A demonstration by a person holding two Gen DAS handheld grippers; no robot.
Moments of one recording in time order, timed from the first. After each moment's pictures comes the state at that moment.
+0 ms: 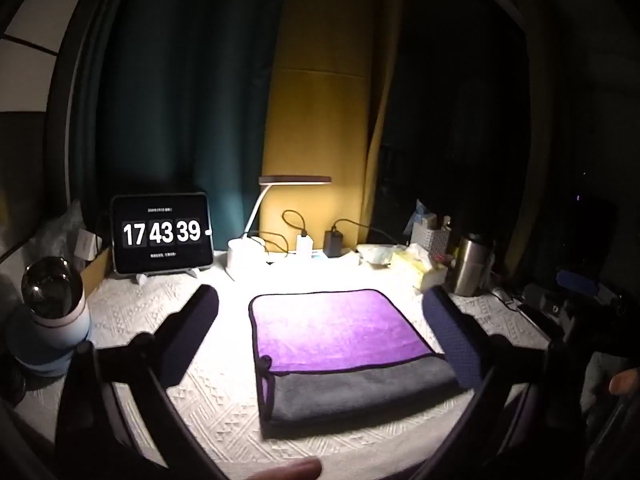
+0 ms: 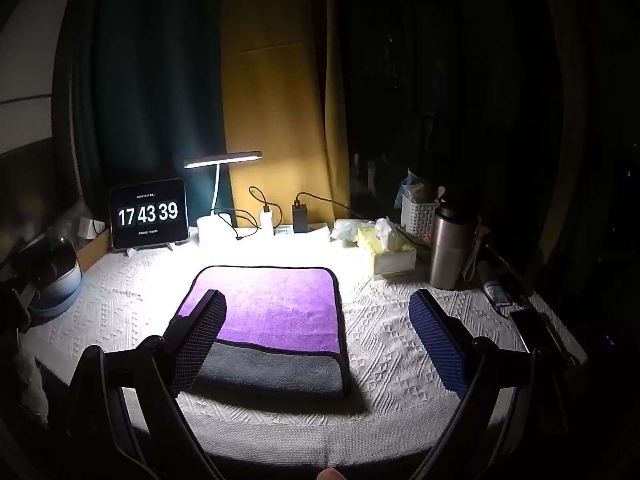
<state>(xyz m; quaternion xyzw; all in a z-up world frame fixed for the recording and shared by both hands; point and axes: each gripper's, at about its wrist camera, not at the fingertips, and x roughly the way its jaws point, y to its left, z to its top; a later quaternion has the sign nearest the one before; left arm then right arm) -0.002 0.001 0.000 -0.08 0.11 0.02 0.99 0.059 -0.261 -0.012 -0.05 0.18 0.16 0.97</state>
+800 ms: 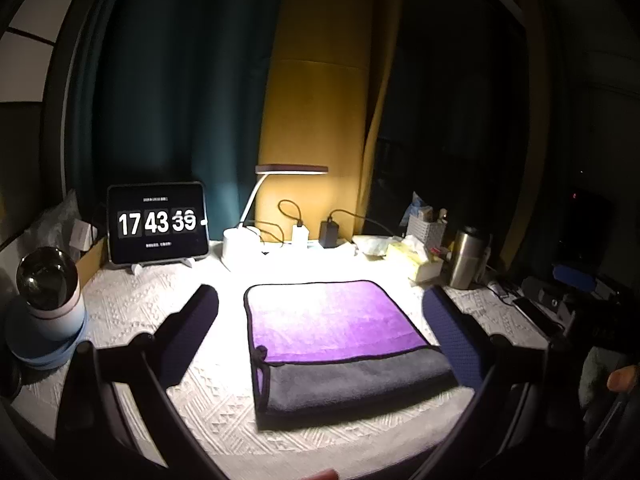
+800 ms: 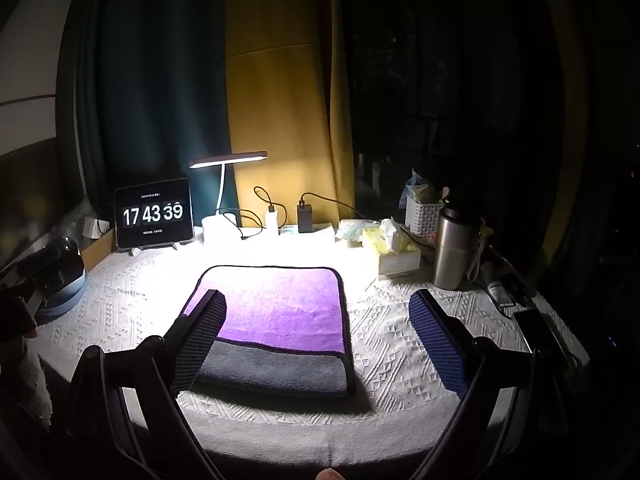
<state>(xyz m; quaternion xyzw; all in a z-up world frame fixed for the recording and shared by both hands) 0.002 -0.004 -0.005 -0.08 0.16 0.01 0.98 0.054 -0.255 -0.010 -0.05 0.20 0.16 0.97</state>
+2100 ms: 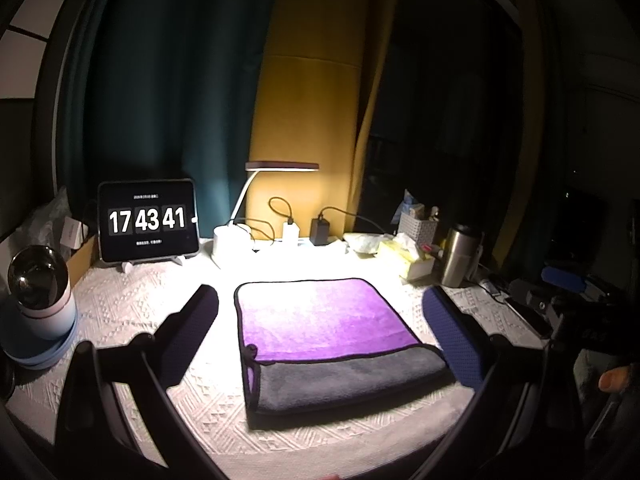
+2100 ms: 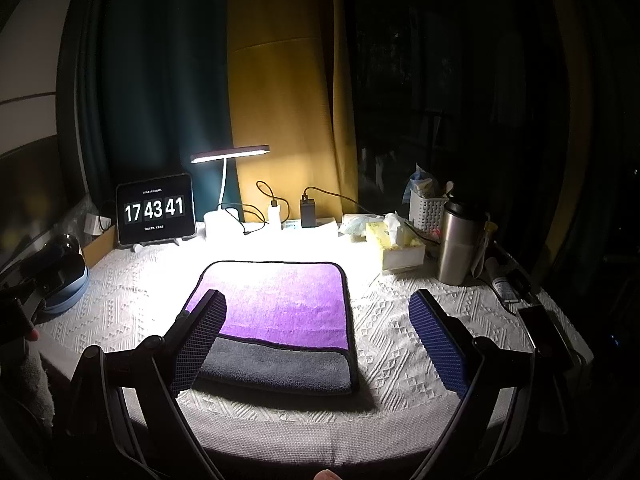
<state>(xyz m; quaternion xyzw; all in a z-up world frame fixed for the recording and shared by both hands) 0.005 -0.005 -0.003 -0.08 0.16 -0.01 0.98 0.054 -0.252 -0.013 -0.05 0.20 0.16 0.97</state>
